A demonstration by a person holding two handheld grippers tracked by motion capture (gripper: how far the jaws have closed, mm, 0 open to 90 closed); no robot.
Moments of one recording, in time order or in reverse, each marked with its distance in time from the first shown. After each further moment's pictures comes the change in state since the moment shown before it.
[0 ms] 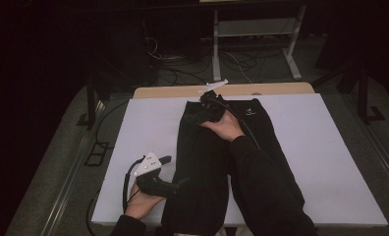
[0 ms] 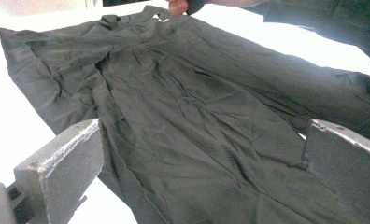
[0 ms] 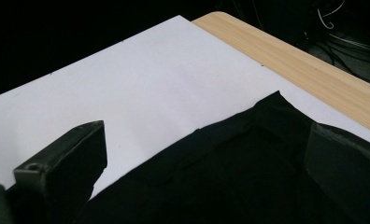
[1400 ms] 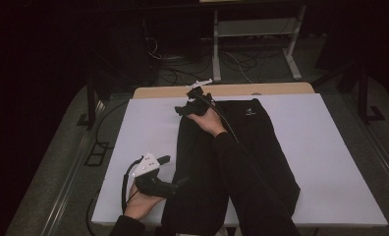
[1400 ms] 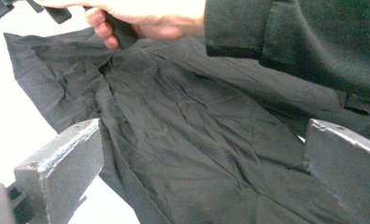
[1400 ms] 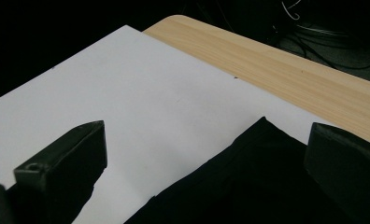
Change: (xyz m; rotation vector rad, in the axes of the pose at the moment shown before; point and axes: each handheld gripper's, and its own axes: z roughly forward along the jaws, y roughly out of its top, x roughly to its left) left arm 0.000 0.000 -0.004 -0.017 0.005 0.002; right arm -0.022 0.008 0.081 -0.030 -0.119 0.131
